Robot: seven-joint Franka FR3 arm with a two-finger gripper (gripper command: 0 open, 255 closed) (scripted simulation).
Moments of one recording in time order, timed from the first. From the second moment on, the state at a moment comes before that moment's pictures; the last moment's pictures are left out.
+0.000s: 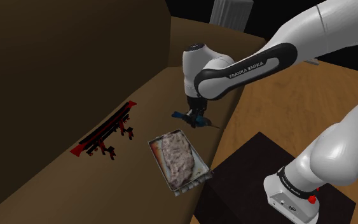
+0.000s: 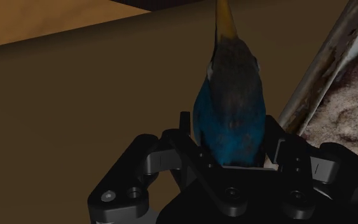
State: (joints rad) arm 0.04 0.03 0.36 -2.28 -0.07 2.08 0.21
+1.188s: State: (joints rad) arm 0.06 -0.09 0.37 -2.17 -0.01 1.87 0.20
